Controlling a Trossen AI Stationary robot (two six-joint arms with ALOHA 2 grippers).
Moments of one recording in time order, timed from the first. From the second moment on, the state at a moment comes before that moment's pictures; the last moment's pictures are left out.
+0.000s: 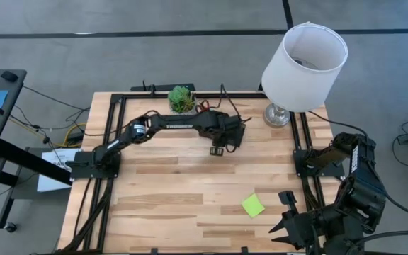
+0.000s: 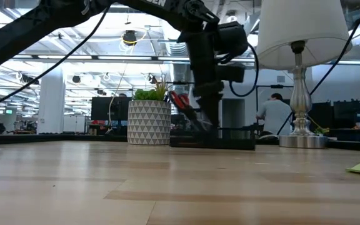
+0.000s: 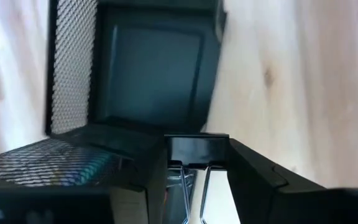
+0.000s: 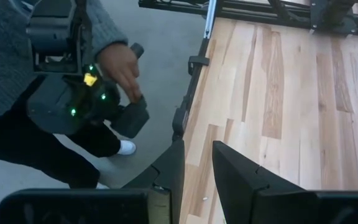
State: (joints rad) left arm 0.16 2.39 2.16 -1.01 -0.14 0.38; right arm 1.03 1.73 2.17 -1.30 0.47 0.55
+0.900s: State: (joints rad) left arm 0.23 2.36 2.21 -1.22 -0.31 0.50; right arm 1.03 1.73 2.17 -1.31 0.47 0.55
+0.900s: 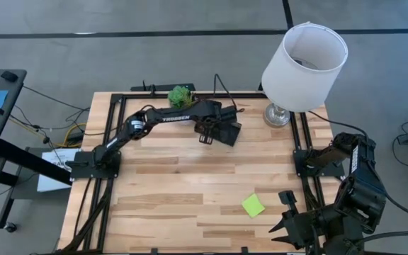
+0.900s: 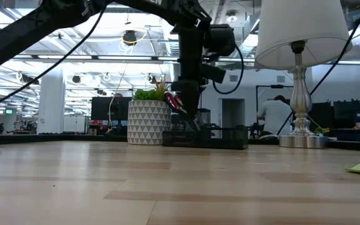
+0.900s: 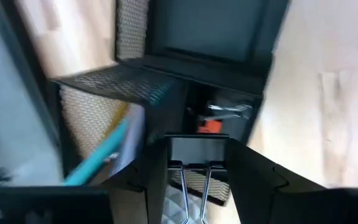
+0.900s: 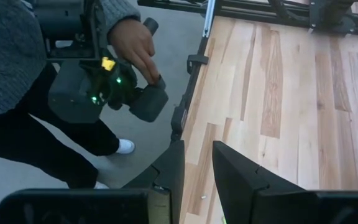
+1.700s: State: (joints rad) left arm 0.24 2.36 2.19 -1.22 -0.35 0.49; right arm 1.03 1.73 2.17 -1.31 0.47 0.55
